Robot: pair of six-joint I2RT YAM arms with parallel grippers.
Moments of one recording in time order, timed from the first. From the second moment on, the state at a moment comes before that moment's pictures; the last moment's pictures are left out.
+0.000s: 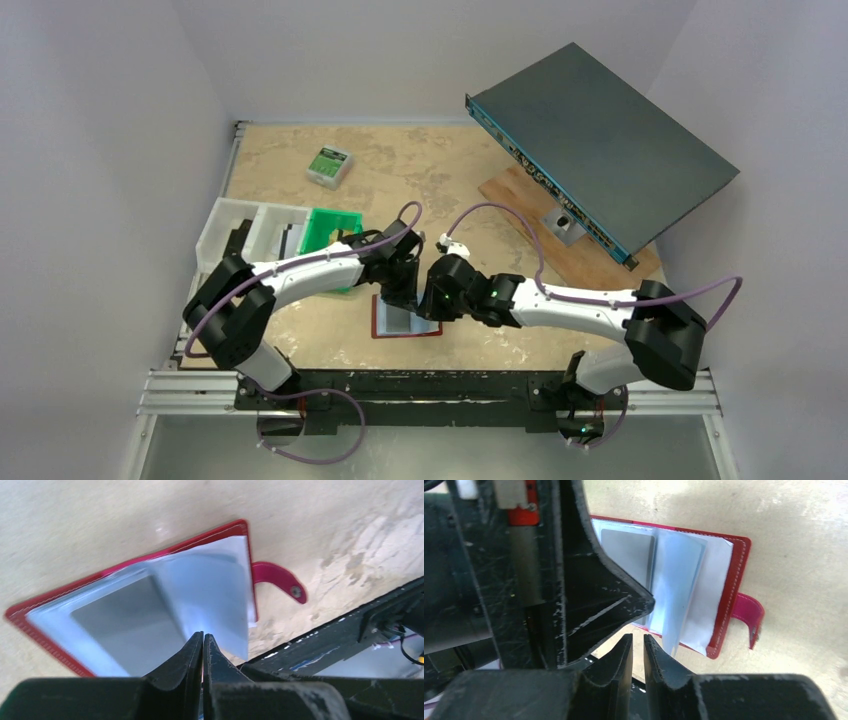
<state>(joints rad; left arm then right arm) -0.79 1.56 0.94 -0.56 0.19 -0.69 1.07 1.42 0.80 -0.22 0.11 1.01</state>
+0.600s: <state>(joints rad) -0.80 1.71 1.00 -0.49 0.29 -0.70 1.07 1.41 0.79 -0.26 0.13 1.01</state>
